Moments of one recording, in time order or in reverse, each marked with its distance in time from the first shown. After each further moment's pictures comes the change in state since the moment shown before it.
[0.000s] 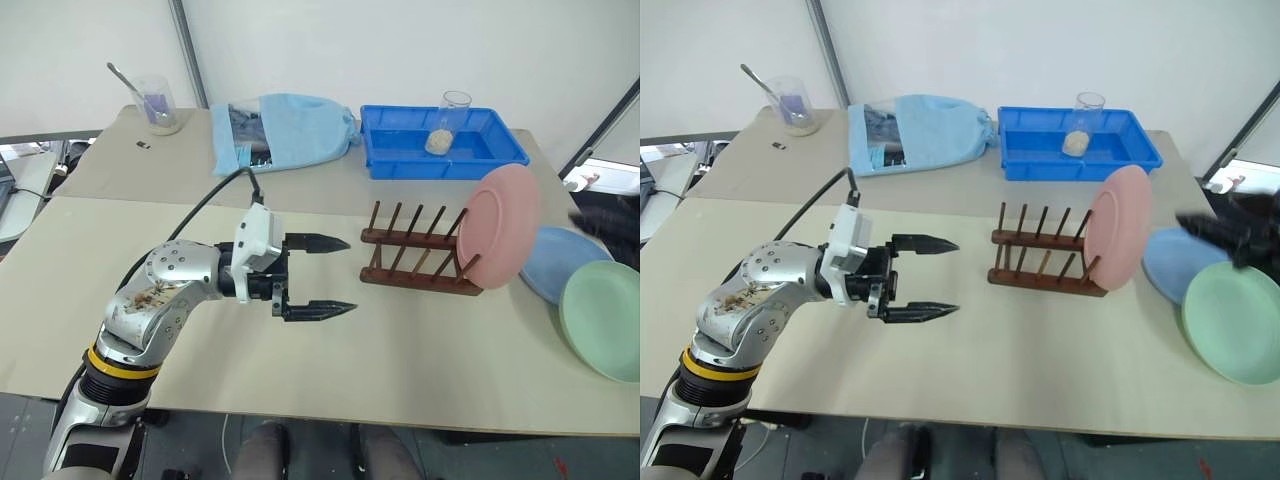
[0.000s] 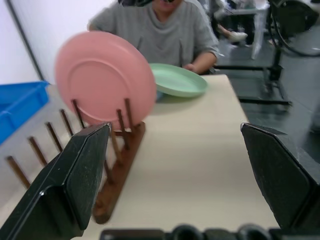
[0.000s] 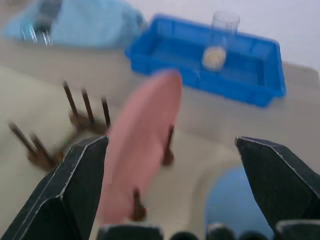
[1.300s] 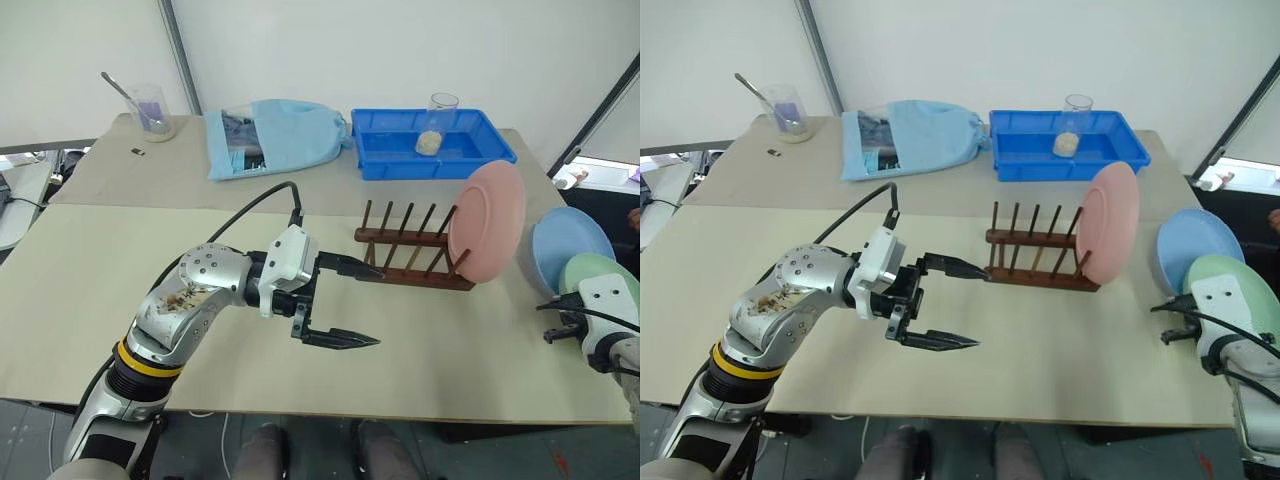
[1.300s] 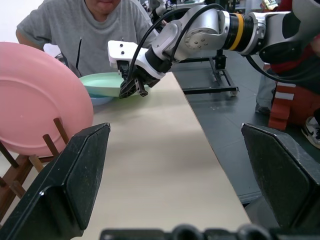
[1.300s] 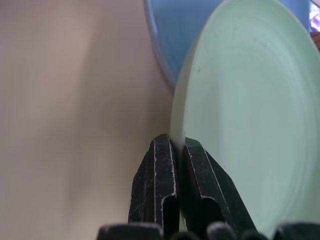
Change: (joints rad) left arm -0.041 -0.070 -0.089 -0.001 0.038 -0.029 -0.070; right arm 0.034 0.425 0.366 0.009 -0.595 -0.075 -0.357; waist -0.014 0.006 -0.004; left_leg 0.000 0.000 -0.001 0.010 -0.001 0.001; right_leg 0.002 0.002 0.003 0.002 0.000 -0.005
